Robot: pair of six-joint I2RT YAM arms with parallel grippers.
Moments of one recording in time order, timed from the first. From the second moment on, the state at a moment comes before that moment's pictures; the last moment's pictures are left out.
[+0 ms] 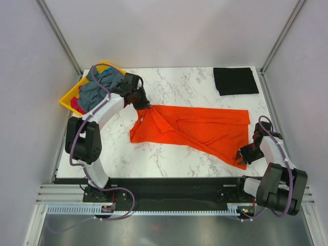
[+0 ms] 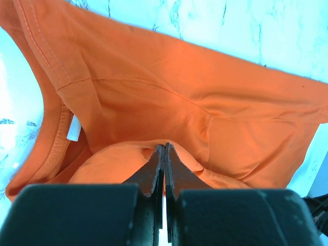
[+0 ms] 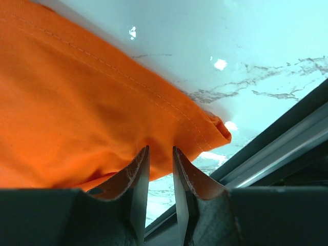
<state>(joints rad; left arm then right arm) -0.33 1.77 1.40 -0.52 0.17 -0.65 -0.31 1.18 0.61 -0.92 -0.03 0.91</state>
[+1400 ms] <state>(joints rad) -0.33 1.76 1.37 -0.49 0.24 -0.65 -0.26 1.21 0.80 -0.84 0.07 0.80</state>
